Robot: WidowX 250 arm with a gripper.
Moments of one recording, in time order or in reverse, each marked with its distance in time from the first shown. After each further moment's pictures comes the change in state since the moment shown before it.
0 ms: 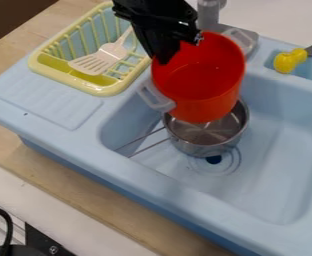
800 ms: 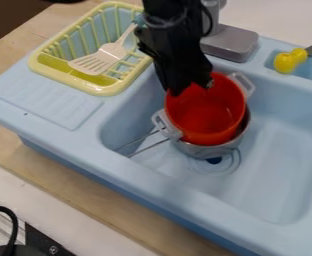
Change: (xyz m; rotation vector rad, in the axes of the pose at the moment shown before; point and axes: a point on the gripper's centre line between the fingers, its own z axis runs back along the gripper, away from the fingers) arm -0.002 0.021 -0.059 0.101 0.073 -0.029
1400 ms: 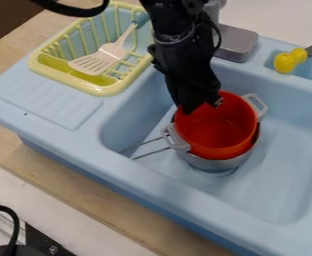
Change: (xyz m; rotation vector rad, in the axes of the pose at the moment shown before) arm -0.006 -0.022 -0.022 -0.085 0.028 -0.089
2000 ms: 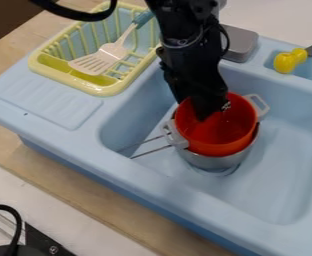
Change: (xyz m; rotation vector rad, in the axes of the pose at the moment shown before) arm 0.005 -0.020 -0.006 -0.039 -0.011 -0.069
